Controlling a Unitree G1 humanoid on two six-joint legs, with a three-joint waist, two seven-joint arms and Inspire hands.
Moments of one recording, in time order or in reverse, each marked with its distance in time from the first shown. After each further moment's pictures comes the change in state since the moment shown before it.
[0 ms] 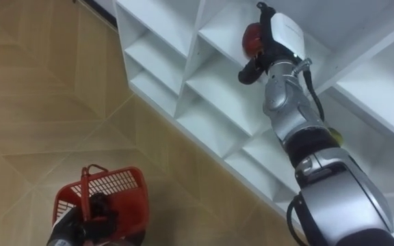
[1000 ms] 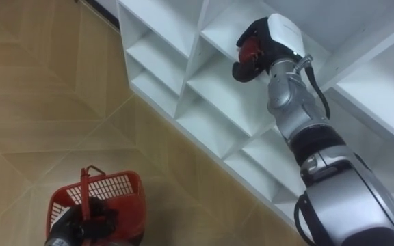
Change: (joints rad) left arm 0.001 0.002 0.000 -0.023 0.000 0.005 -0.013; right arm -0.010 -0.032 0.037 -0.005 0.001 0.006 0.071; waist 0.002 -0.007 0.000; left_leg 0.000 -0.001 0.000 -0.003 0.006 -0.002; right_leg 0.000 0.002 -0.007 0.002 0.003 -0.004
